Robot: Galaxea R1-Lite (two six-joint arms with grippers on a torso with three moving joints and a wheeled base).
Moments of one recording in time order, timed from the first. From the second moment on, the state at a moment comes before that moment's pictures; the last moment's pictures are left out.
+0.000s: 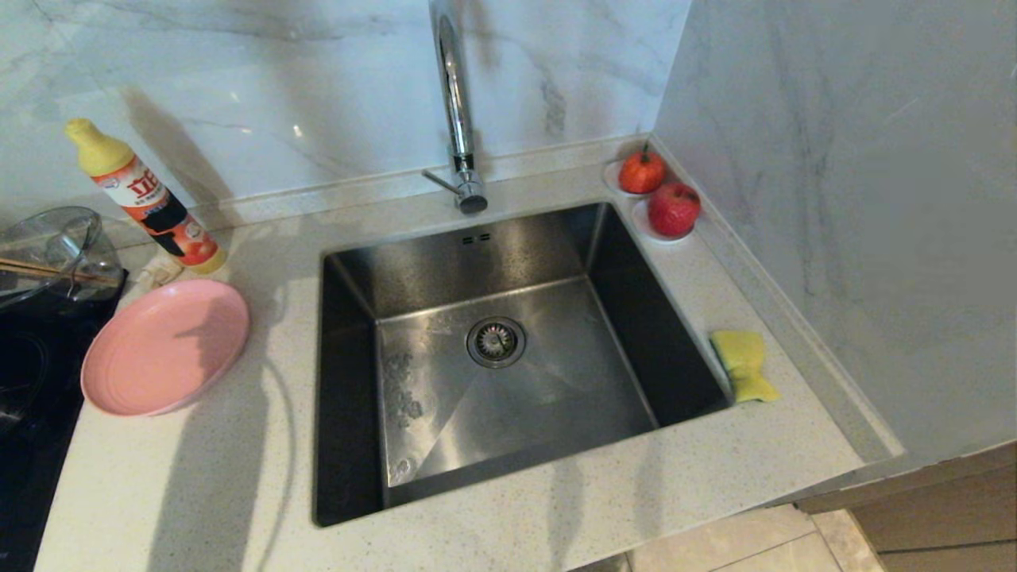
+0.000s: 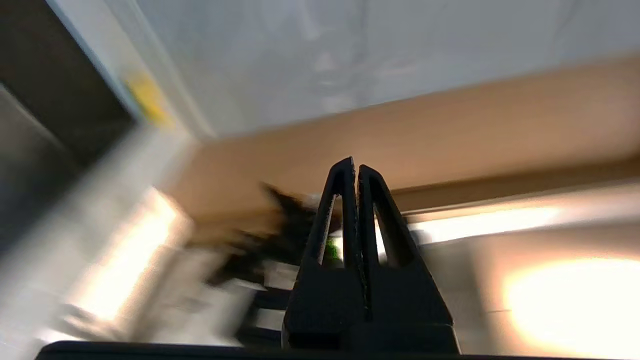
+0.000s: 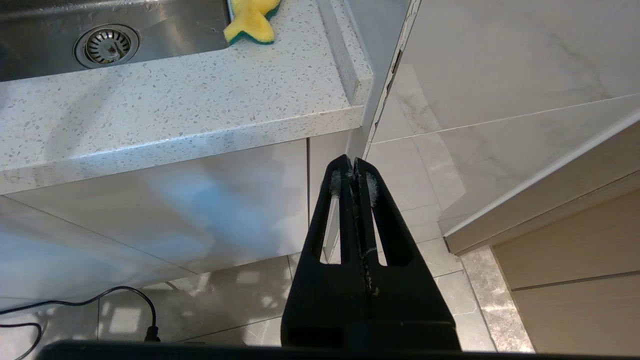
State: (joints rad) left arm 0.25 1.41 -1.56 -0.76 -1.52 -1.65; right arm 0.00 0.00 0.00 -0.01 -0.01 0.01
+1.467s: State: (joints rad) left arm 0.27 1.43 -1.67 -0.80 -1.46 -1.82; right arm 0.00 0.00 0.00 -0.01 -0.01 0.01
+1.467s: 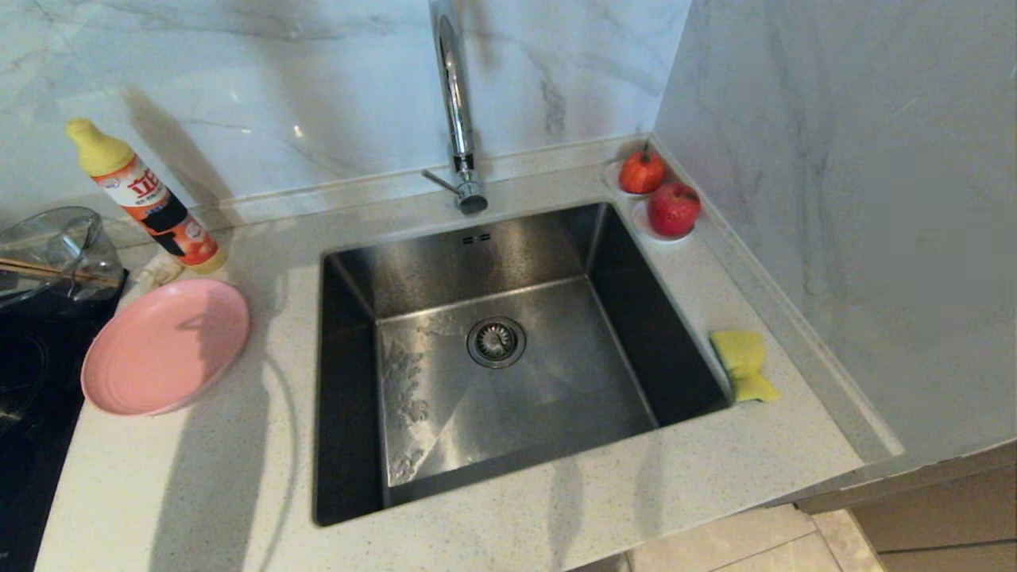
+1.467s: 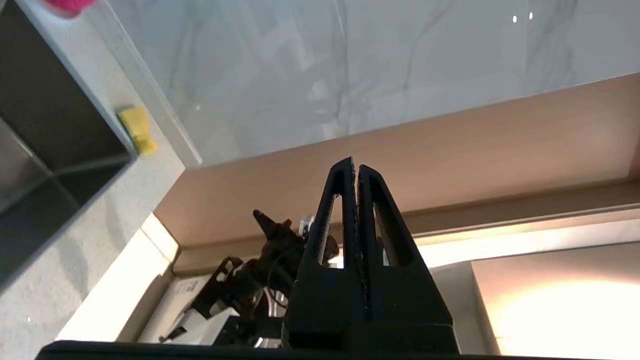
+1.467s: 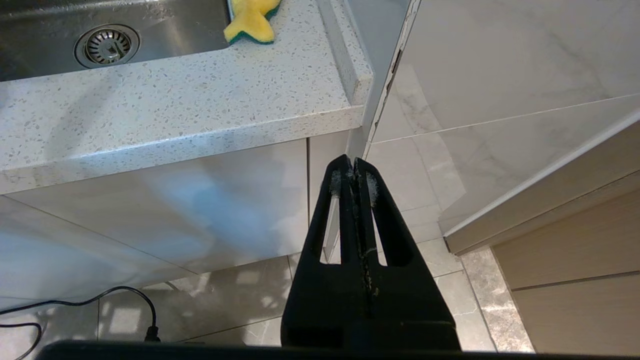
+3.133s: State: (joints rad) left arm 0.45 1.32 -1.58 -1.11 -1.52 -2.30; right arm 0.00 0.00 0.00 -0.01 -0.01 0.01
